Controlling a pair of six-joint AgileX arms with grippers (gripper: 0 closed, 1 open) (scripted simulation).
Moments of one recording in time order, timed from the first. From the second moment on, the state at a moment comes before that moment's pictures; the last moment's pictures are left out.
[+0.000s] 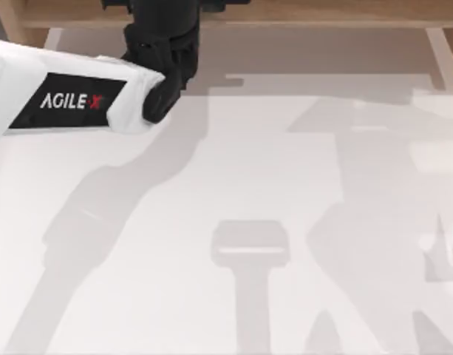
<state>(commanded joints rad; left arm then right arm) -0.51 2.12 1.37 0.76 -0.46 0.01 0.00 0.00 0.00 0.00 0.00 0.00</state>
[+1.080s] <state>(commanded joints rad) -0.49 1.85 1.09 0.79 -0.33 0.13 0.00 0.00 0.00 0.00 0.00 0.00</state>
